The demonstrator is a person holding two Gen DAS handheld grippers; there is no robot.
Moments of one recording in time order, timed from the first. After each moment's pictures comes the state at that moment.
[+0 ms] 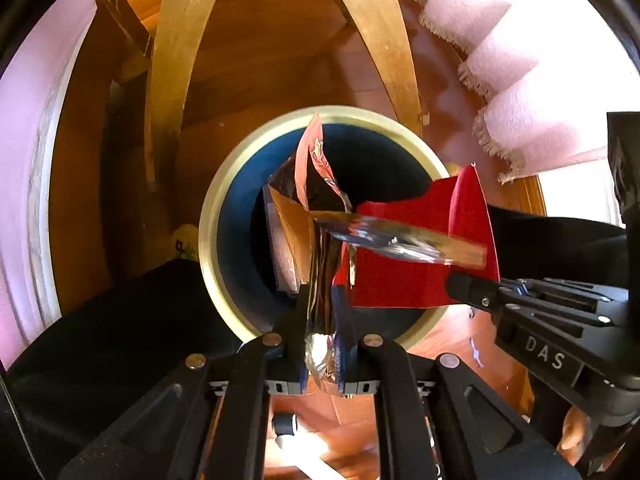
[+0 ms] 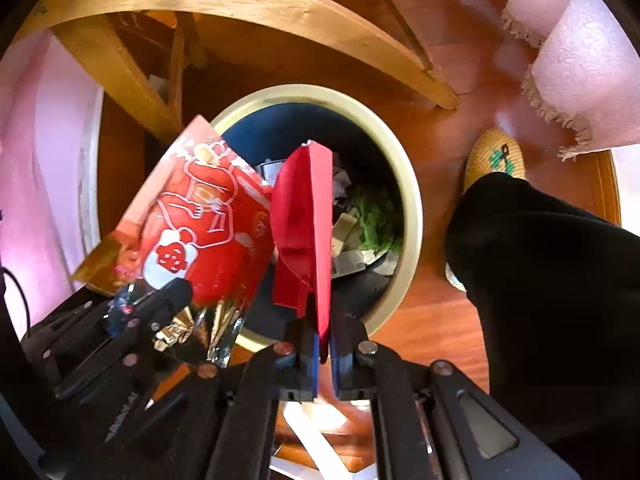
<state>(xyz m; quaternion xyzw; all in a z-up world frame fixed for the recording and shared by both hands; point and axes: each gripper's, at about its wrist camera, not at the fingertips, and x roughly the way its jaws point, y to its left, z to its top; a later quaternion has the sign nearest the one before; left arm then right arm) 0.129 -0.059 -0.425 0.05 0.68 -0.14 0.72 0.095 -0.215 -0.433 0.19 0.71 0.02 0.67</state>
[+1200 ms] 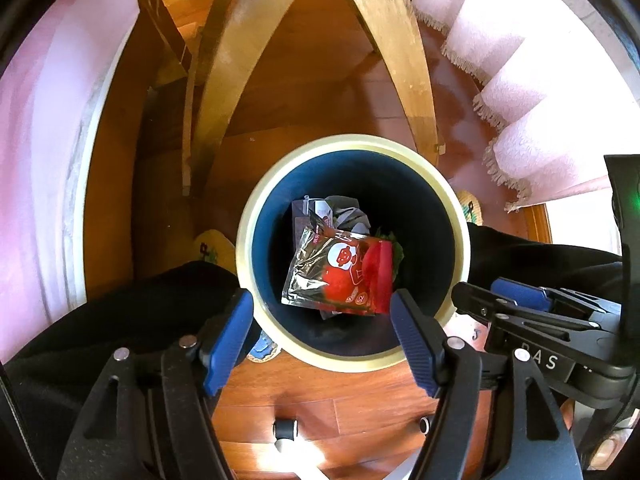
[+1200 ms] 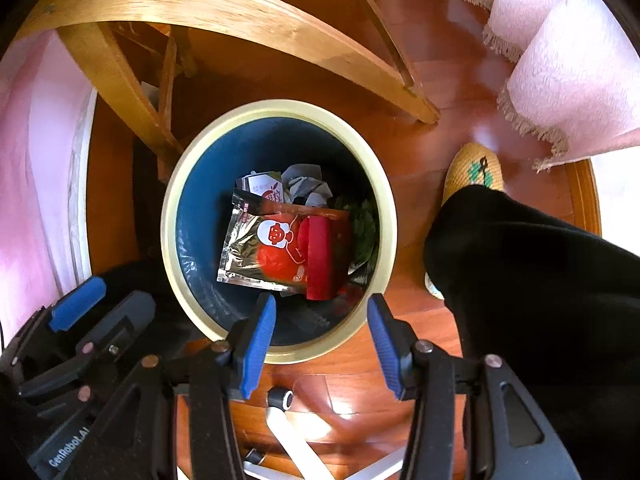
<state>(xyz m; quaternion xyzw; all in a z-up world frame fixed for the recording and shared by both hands) 0.120 -0.039 -0.388 0.04 0.65 -0.10 0.75 0.089 -0.218 -0.414 0.16 0.69 0.01 0.70</state>
